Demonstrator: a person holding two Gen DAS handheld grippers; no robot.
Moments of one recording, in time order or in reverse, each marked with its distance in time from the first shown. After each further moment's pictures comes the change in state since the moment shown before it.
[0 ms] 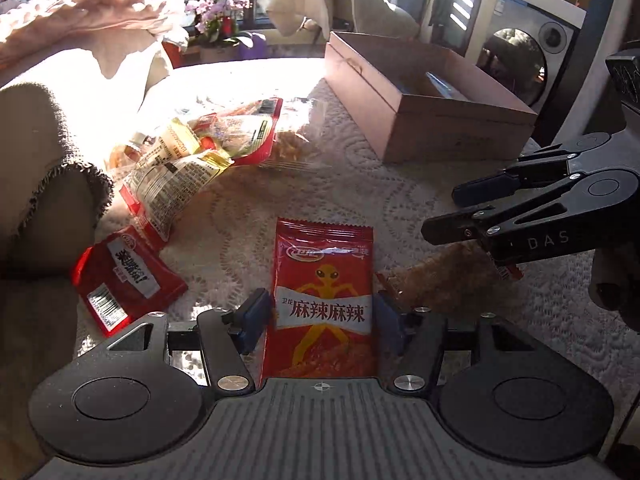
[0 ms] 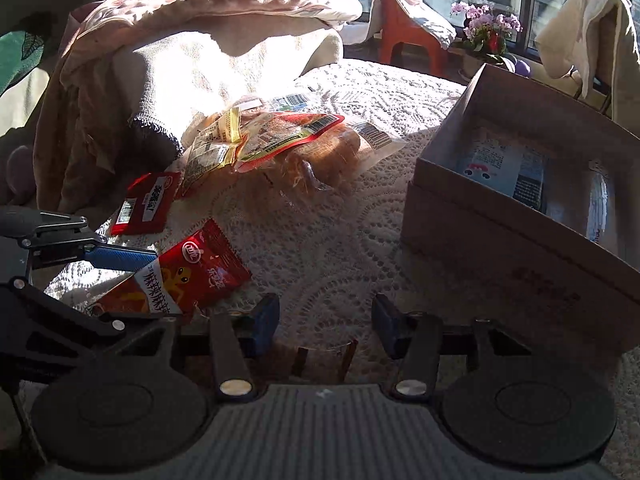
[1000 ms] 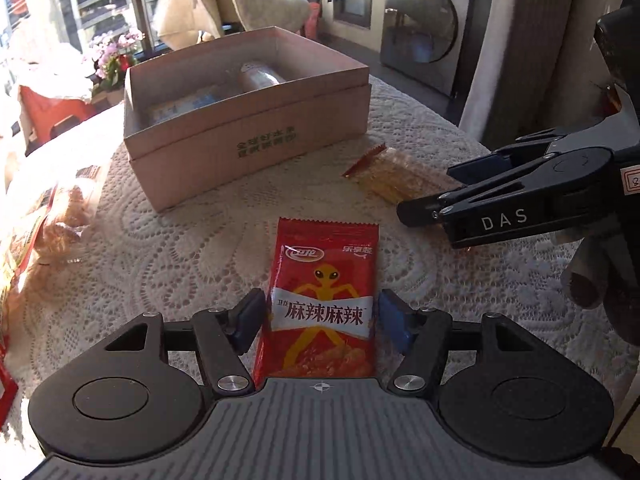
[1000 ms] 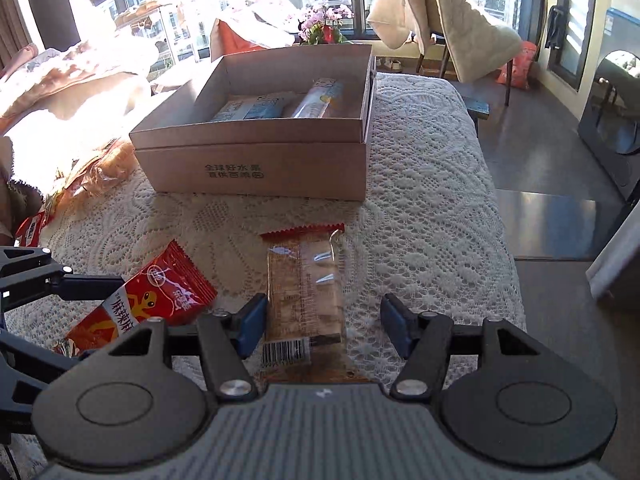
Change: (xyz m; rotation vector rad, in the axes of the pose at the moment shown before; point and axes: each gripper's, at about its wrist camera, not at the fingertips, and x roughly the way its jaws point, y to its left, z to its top) left arm 0.049 -0.152 0.020 0.289 0.030 -0.083; right arm -0.070 -0.111 -0.097 0.309 -0.086 -0.242
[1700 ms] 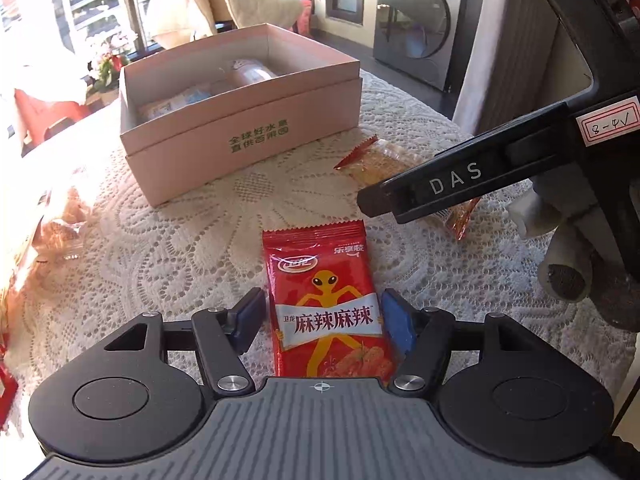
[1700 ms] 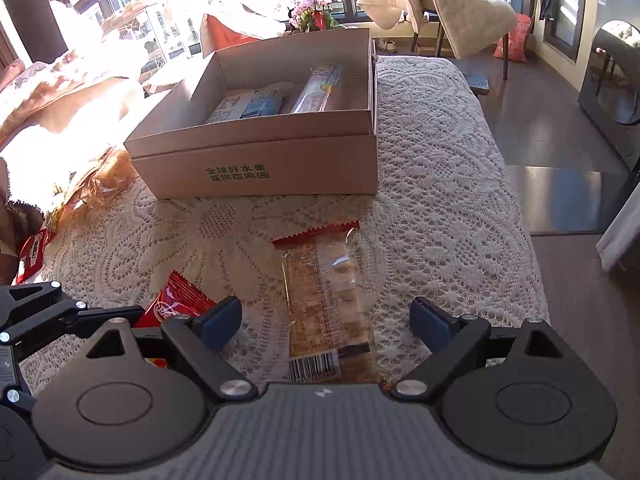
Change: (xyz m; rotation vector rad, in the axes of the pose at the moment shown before) left arm -0.005 0.002 -0.007 0.009 0.014 -0.011; right arm 0.009 0.009 0.014 0.082 0.047 0.009
